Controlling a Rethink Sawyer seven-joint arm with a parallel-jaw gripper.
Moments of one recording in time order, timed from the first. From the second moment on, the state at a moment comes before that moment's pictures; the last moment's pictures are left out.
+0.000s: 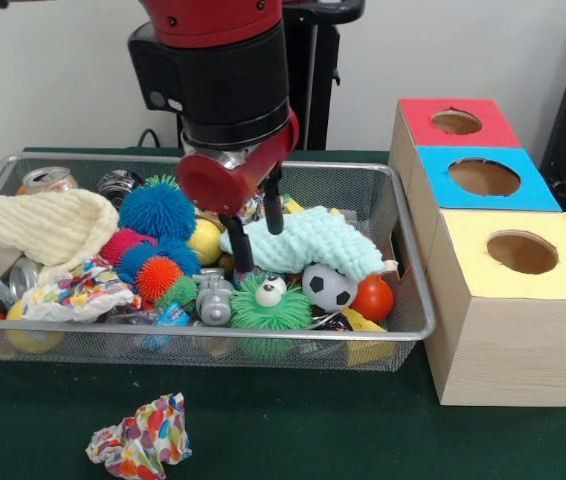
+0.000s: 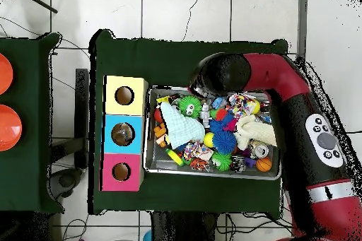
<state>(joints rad) -0.73 -0.52 0.76 1.32 -0.56 1.05 0.72</state>
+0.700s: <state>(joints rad) -0.70 -0.57 0.62 1.32 -0.49 0.89 0.80</state>
